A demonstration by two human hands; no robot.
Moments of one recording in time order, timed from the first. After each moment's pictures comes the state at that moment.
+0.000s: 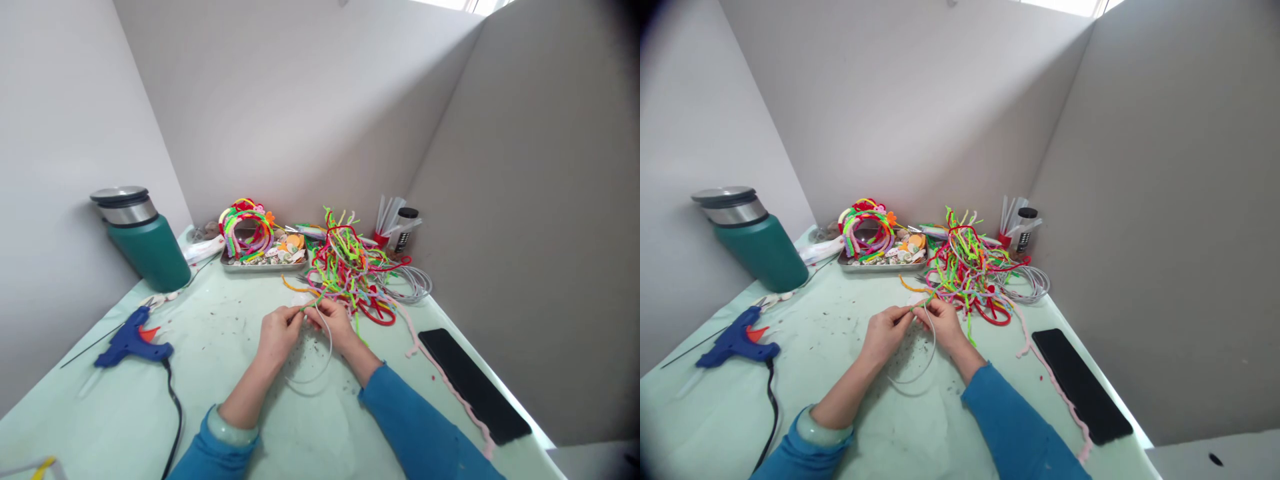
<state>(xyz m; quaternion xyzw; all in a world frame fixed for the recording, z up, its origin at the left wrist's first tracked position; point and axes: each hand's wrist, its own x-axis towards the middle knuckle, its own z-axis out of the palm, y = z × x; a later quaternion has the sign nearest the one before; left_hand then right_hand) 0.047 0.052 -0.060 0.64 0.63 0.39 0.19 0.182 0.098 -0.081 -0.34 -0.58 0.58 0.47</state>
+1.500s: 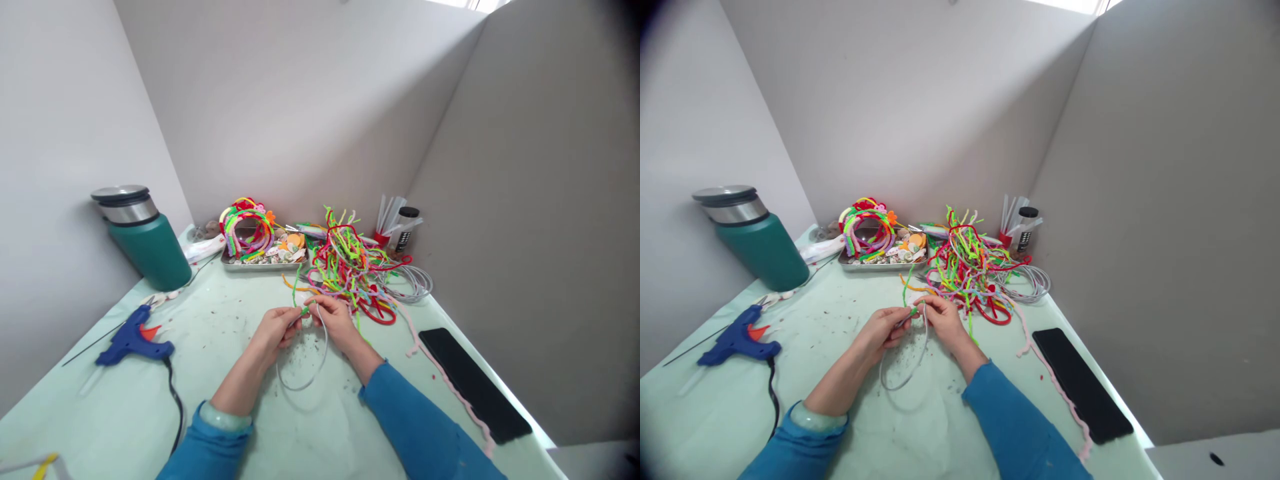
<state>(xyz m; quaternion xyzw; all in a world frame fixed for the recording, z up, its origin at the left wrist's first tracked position) 0.044 0.052 -0.050 0.35 0.49 0.47 0.64 0.186 0.096 -0.075 -0.33 -0.59 0.57 0.47</state>
